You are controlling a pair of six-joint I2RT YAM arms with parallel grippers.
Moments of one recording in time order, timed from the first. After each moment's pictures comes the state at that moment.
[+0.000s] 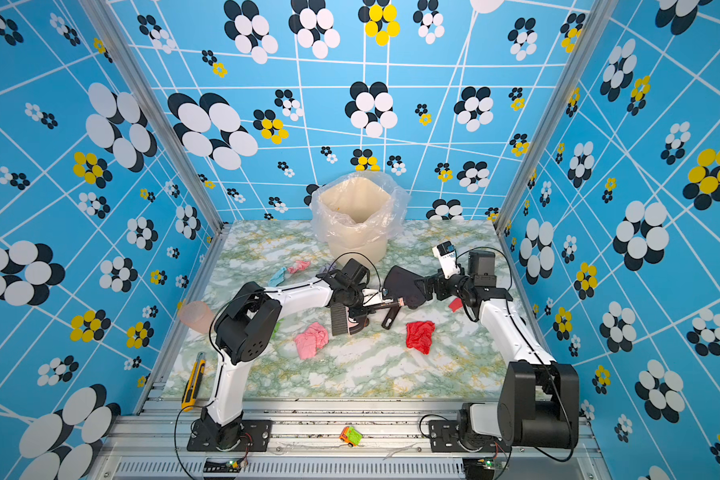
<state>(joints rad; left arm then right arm) -0.70 2.14 1.47 -0.35 0.29 0.78 -0.04 1.36 0.91 -0.26 -0.58 -0.25</state>
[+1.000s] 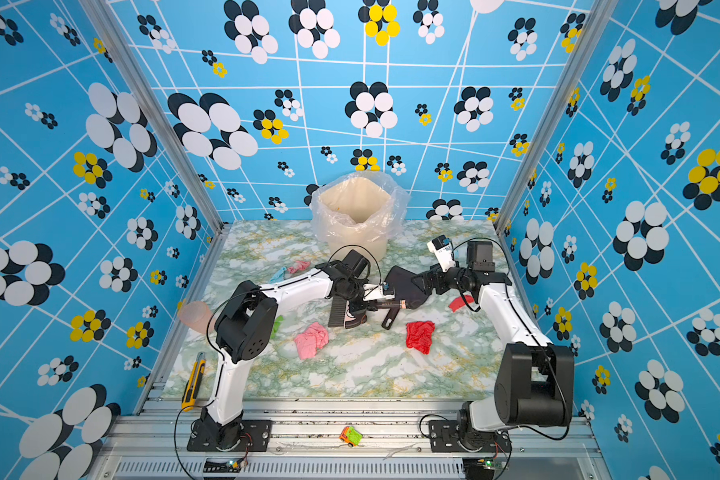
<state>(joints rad) -0.68 2.14 1.61 -0.56 0.44 0.83 -0.04 1.47 1.09 -0.47 -0.74 -0.35</state>
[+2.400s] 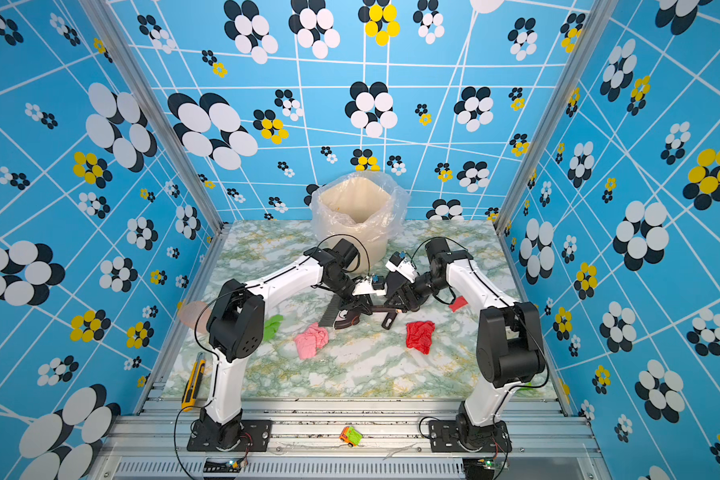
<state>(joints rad) -0.62 2.11 1.73 -0.90 0.71 0.97 0.19 1.73 1.32 -0.95 -0.83 -0.65</state>
